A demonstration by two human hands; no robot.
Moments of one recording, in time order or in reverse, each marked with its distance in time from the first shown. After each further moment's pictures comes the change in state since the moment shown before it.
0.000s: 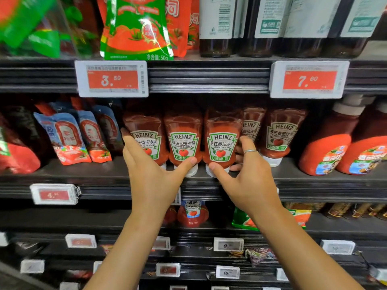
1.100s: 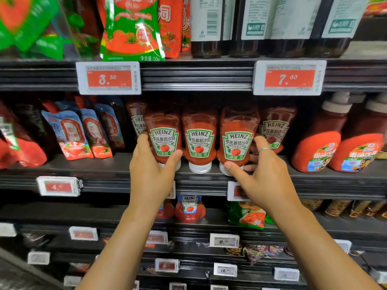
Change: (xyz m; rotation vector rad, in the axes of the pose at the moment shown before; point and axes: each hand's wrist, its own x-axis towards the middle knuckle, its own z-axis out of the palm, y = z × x) left_hand -0.001 0.004 -0.004 0.007 -0.058 0.094; right_hand -0.003 0.015 -0.043 -0.068 -0.047 0.006
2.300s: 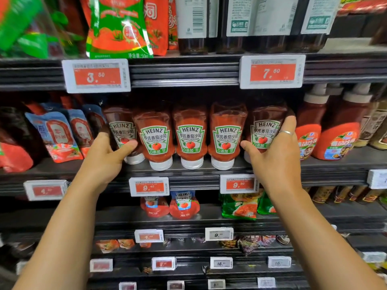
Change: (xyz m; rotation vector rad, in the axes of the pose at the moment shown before) left_hand 0.068 -0.078 -0.048 -0.168 -0.229 -0.158; right_hand 0.013 0.012 -0.019 -0.147 0.409 0.132
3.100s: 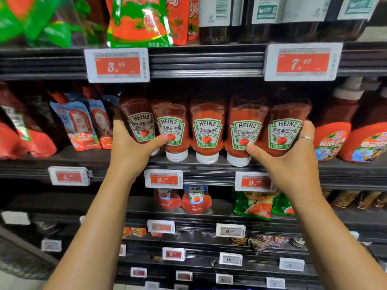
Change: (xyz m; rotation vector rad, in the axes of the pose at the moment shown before) left_hand -0.024 0.029 0.024 -0.193 0.145 0.112; right_hand -0.009 0.009 0.003 0.323 -0.150 -0.014
